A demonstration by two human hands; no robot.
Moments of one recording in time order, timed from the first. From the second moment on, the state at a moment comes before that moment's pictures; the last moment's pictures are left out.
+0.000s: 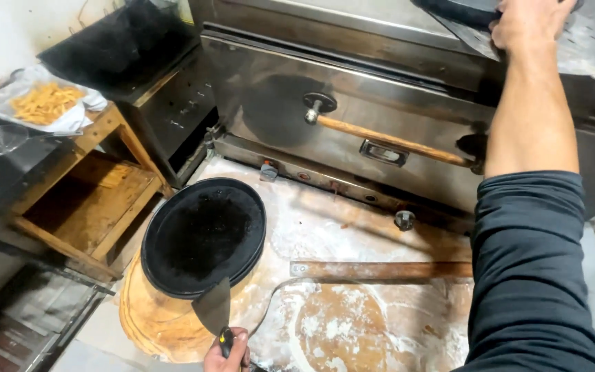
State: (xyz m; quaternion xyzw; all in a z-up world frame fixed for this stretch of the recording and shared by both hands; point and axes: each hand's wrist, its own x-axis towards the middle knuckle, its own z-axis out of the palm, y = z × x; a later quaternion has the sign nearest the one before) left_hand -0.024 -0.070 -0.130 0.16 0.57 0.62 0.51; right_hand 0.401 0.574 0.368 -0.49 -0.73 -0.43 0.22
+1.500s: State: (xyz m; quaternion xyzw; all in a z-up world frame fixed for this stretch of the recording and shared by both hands) left_hand -0.136 -0.097 -0.029 0.50 0.35 0.30 0.73; right_hand 0.132 -0.195 -0.011 -0.73 -0.67 -0.06 0.14
